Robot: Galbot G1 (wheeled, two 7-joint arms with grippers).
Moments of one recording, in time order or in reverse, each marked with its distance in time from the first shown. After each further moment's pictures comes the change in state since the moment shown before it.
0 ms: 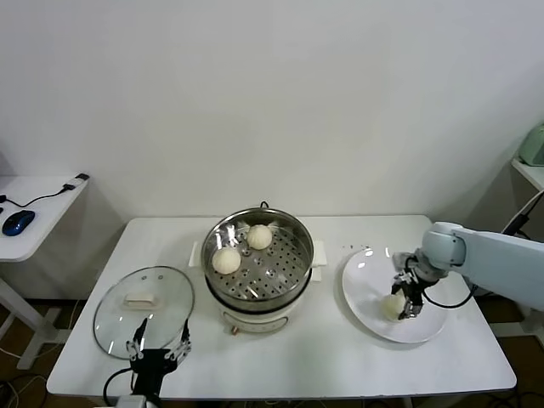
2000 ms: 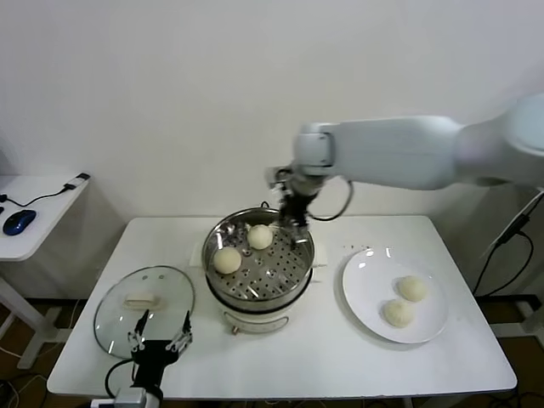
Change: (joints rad) left arm -0.031 0.018 0.004 -0.004 -0.022 -0.001 0.004; right arm 0.512 0.495 -0.291 -0.009 0.470 0.001 -0.022
